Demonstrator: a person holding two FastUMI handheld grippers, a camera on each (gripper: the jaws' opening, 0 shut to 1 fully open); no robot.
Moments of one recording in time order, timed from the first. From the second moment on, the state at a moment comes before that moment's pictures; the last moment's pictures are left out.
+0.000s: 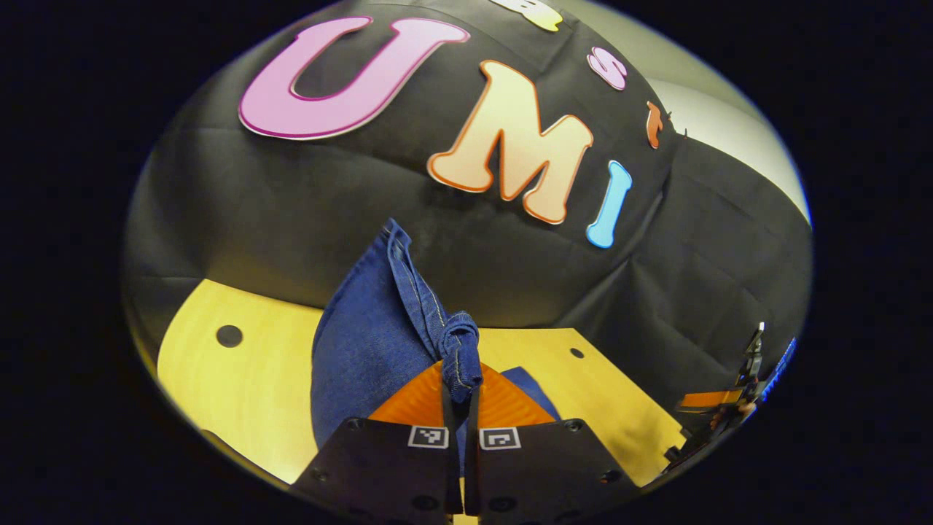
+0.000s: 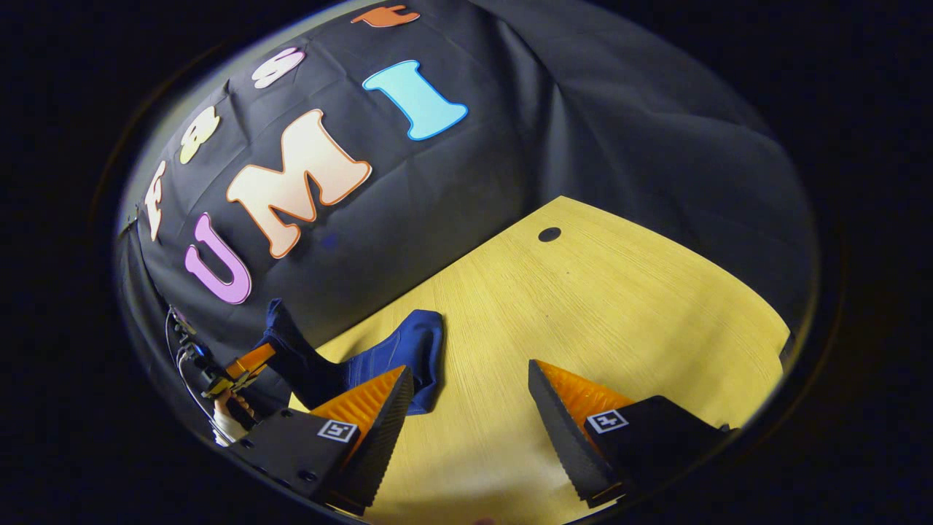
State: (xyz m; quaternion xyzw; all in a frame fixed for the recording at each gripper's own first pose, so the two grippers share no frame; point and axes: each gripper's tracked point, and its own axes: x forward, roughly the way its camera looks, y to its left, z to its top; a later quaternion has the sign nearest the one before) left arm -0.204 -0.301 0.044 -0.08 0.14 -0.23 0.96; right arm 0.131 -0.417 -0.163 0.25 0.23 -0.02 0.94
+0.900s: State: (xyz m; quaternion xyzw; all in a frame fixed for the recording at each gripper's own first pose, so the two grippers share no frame) left arm -0.223 -0.465 -0.098 0.05 0.25 -0.22 0.94; right arm 0.151 -0.435 -0.184 0.25 0.26 0.01 0.93
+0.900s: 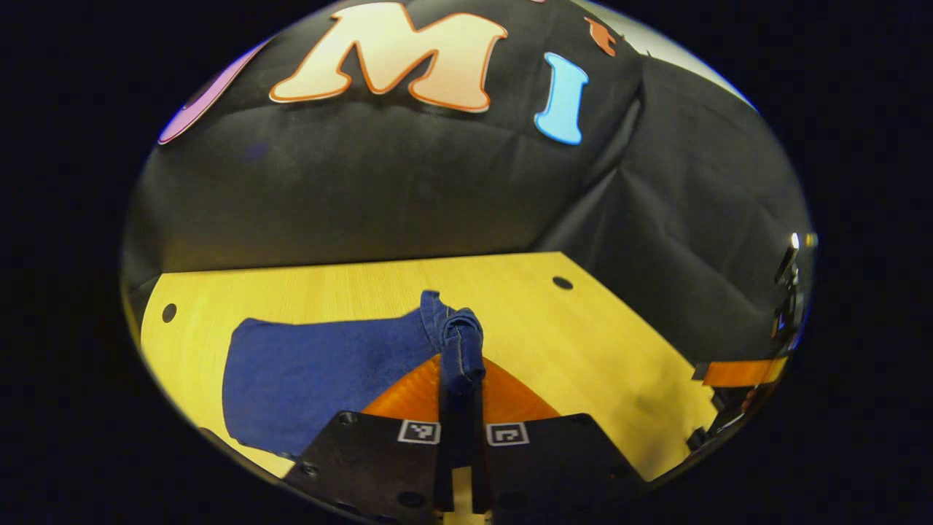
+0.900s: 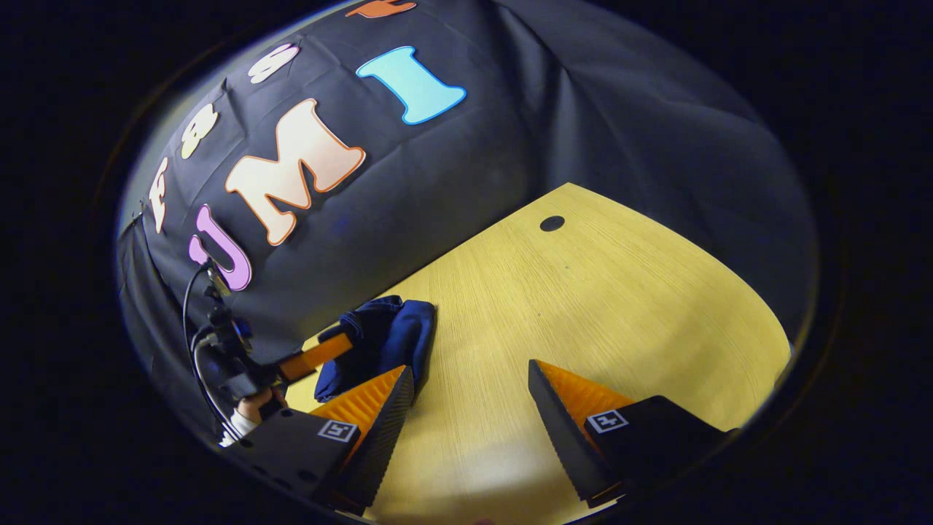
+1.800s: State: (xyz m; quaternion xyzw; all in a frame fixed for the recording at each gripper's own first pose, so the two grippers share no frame) left arm -0.348 -0.339 -0.013 0.01 0.19 -0.11 0.98; right arm 0.143 -0.353 -0.149 0.21 0.21 0.04 0.95
